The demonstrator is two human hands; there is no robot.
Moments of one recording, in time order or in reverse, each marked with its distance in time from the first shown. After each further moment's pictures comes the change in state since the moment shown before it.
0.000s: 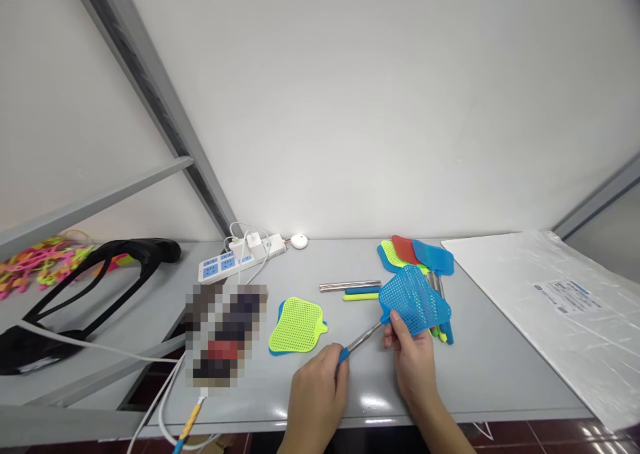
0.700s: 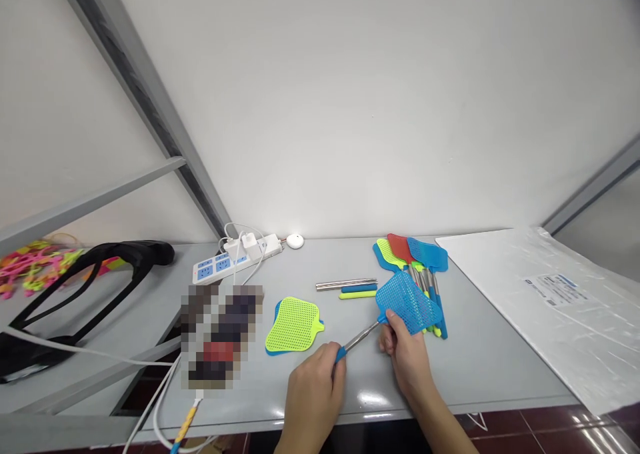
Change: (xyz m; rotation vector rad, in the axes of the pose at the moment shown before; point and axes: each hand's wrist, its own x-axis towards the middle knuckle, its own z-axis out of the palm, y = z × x) left_hand -0.002 -0.005 0.005 -0.010 -0.014 0.006; right_hand 0.004 0.007 -0.004 -0.060 -0.036 0.081
